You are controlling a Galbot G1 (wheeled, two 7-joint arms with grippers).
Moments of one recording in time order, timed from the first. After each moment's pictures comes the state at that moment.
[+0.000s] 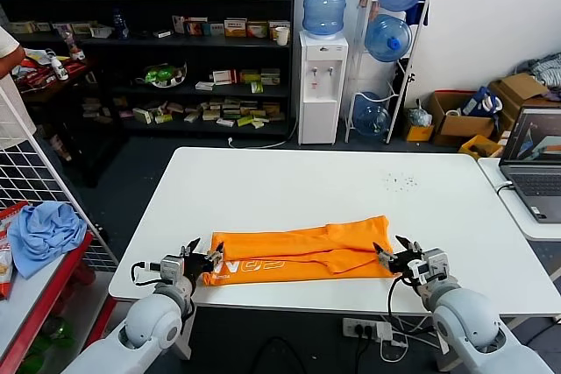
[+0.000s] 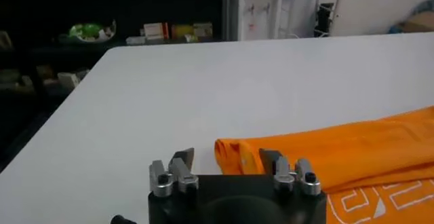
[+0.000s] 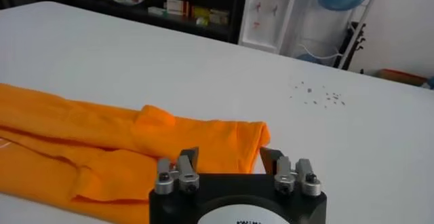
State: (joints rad) left arm 1.05 -0.94 -0.02 -1.71 -0.74 0.31 -0.36; right arm -1.20 0.90 0.33 1.83 0.53 -0.51 0.09
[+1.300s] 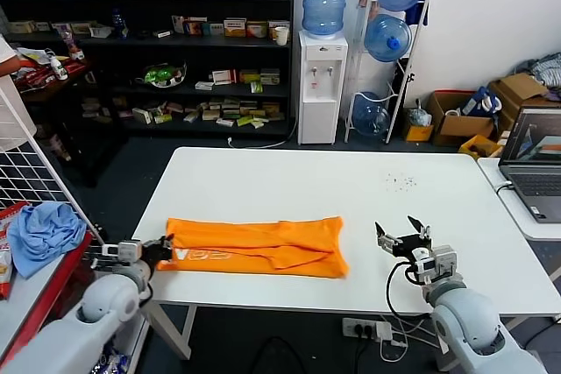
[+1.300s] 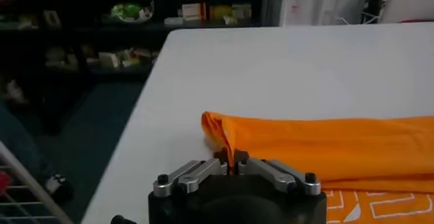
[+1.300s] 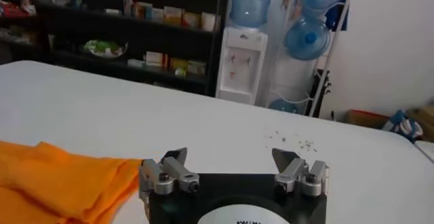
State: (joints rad) left arm 1.00 -0.77 -0.13 -1.58 -0.84 0.33 -0.29; right arm -1.22 0.98 0.39 1.86 0.46 -0.35 0.14
